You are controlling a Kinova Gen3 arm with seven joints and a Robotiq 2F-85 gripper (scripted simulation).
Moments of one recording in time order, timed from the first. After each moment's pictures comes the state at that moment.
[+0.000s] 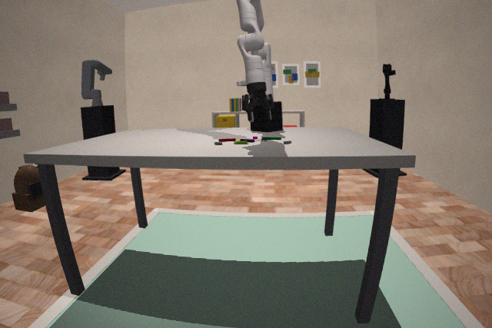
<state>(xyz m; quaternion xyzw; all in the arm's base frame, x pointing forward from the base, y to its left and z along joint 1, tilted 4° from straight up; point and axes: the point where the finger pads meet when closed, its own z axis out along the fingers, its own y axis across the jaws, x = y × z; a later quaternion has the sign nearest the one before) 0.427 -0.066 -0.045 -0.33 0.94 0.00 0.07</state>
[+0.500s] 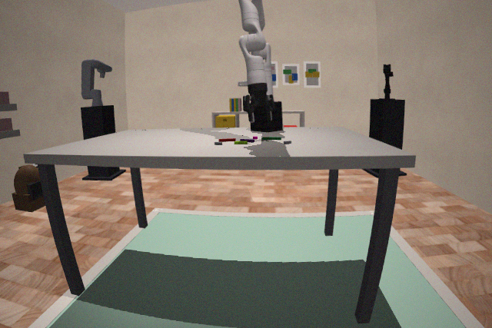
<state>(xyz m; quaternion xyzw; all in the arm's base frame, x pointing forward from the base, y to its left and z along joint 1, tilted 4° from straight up) 0.424 -0.063 -0.048 -0.33 0.94 0.00 0.06</state>
